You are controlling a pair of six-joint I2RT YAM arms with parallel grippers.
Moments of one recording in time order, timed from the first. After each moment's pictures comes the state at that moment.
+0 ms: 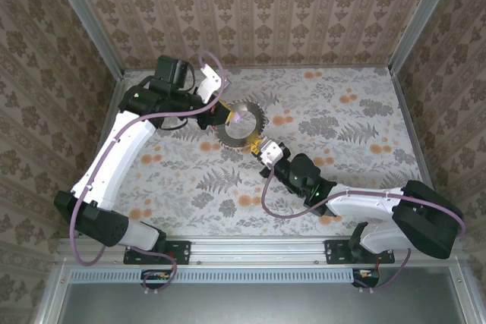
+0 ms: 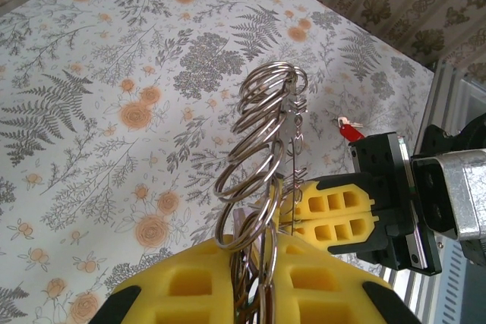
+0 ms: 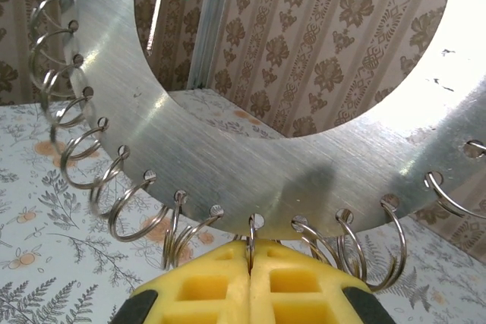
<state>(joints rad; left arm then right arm) -0.49 1.43 1.62 -0.98 0.66 0.23 0.91 1.31 0.48 0.81 0.26 -0.28</state>
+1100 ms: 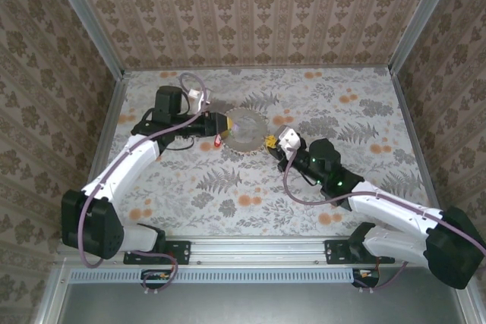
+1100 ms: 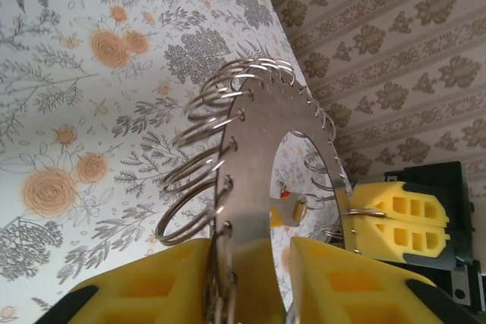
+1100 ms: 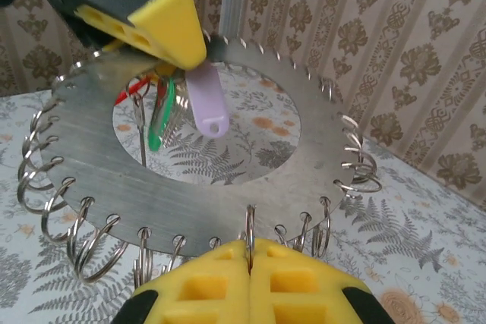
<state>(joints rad) -0.38 1.33 1.04 -0.33 0.83 -0.48 0.69 1.06 0.54 0.36 -0.07 -0.19</state>
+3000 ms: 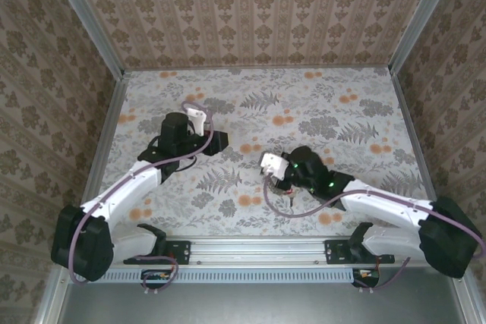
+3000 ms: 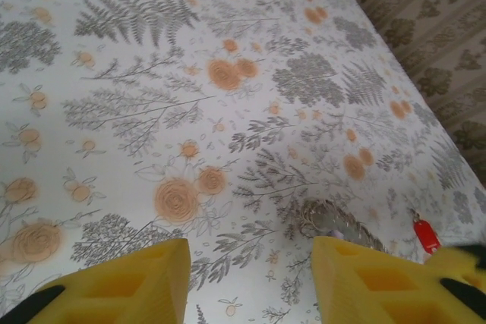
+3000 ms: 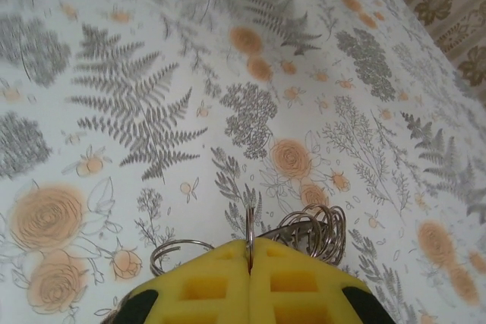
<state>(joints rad) -0.48 1.17 0.72 -0.05 0.45 -0.35 0.75 1.12 0.55 0.05 -0.10 -0.49</state>
